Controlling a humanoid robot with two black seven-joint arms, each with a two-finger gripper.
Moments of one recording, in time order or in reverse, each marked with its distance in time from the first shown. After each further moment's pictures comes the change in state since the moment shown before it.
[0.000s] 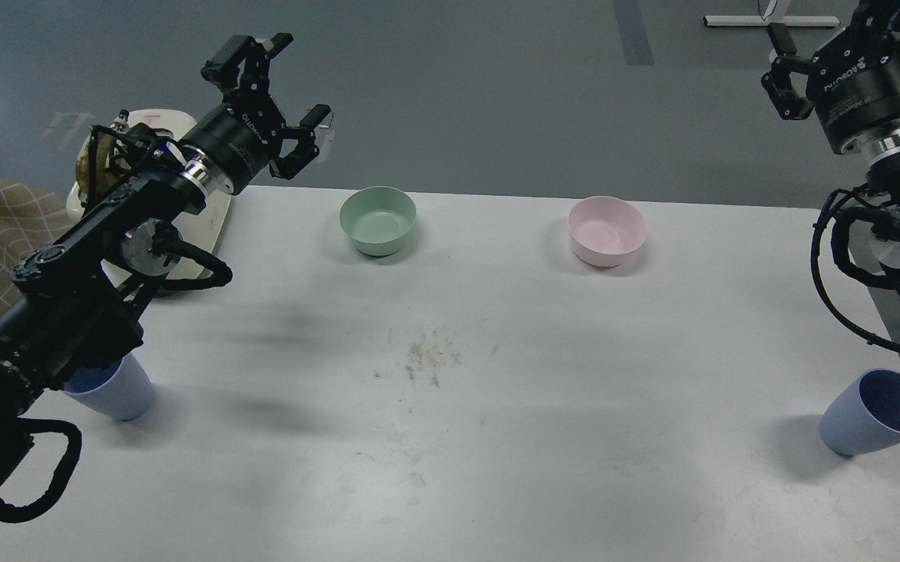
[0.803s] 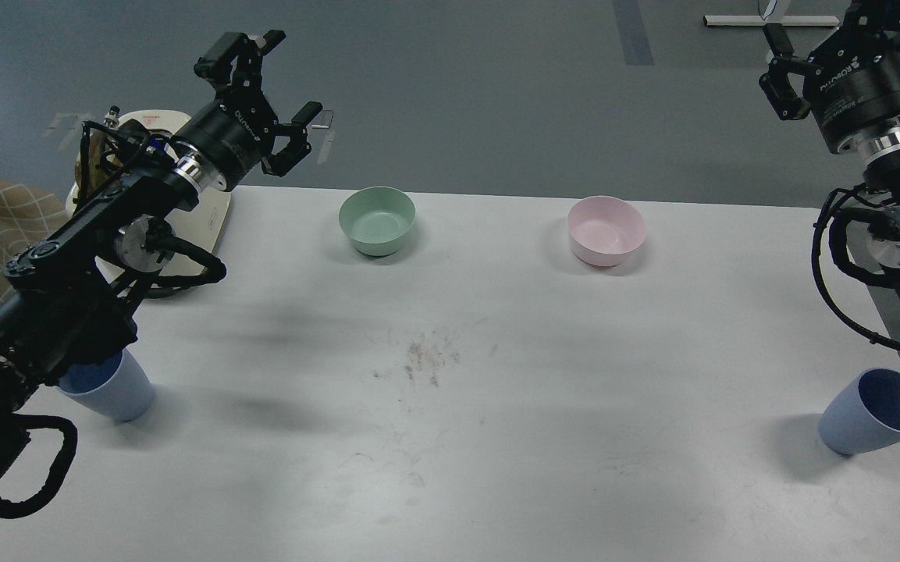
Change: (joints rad) left arm -0.007 0.000 -0.006 0.032 -0.012 0.000 -0.008; right arm -0.021 0.008 0.008 0.001 -0.027 -0.011 0.000
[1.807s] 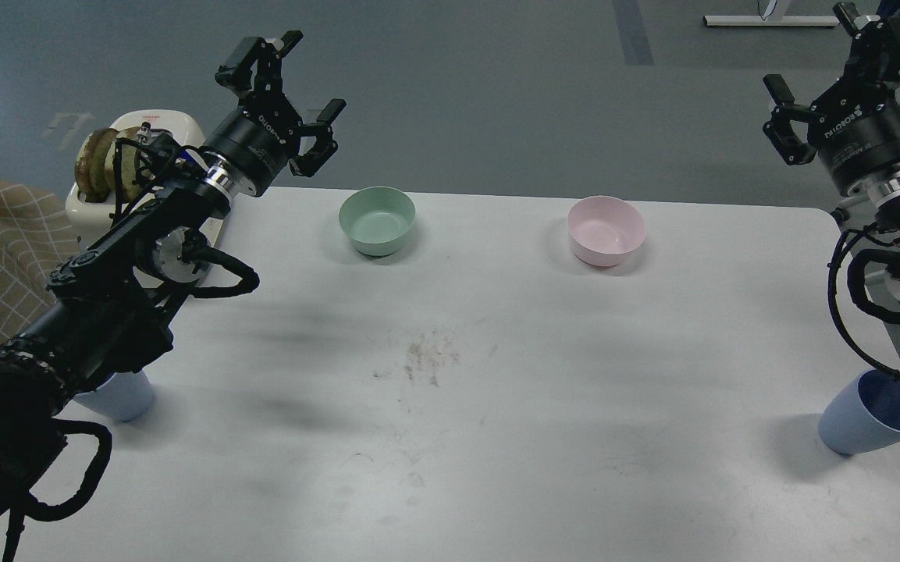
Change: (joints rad) left arm -0.002 -0.077 0.008 0.022 -0.015 0.000 -0.098; right arm -0.062 -0.034 -0.007 -0.022 -0.005 0.107 0.000
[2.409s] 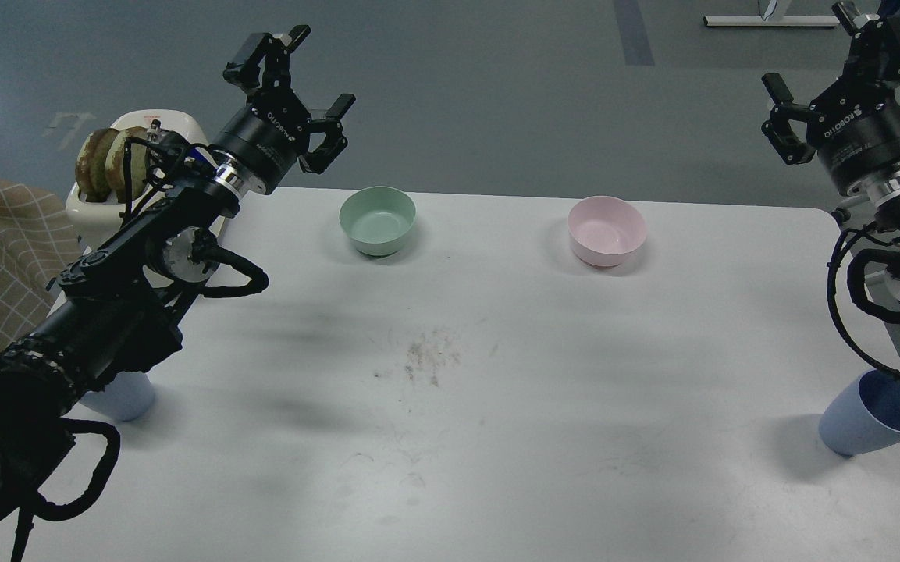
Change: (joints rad) left arm -0.003 -0.020 0.001 -0.005 0.003 0.000 -0.006; right arm -0.001 0.000 0.000 0.005 0.001 0.004 0.000
